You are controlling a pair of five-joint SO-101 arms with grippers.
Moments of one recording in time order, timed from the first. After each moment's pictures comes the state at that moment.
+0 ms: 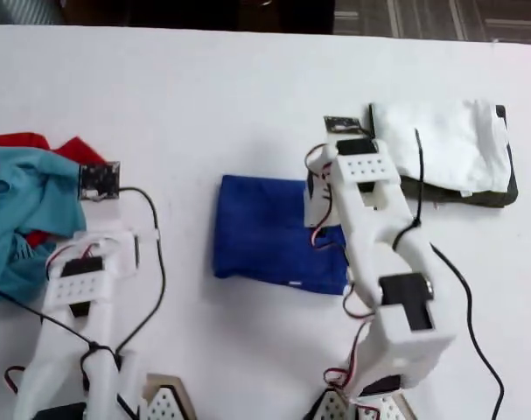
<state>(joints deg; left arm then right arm) -19.1 -35.1 72.7 28.4 -5.5 -11.2 13.7 10.3 79.4 -6.9</state>
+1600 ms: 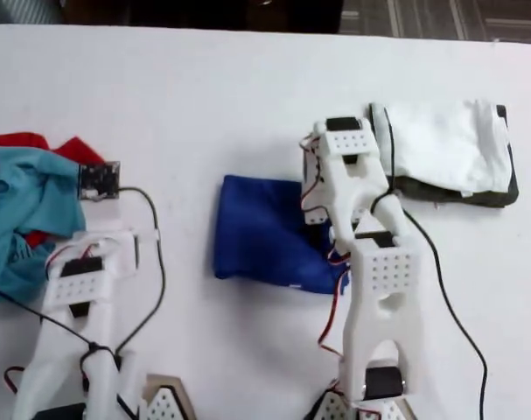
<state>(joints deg) -19.1 -35.1 72.7 28.4 -5.5 -10.2 50.5 -26.0 100.5 0.0</state>
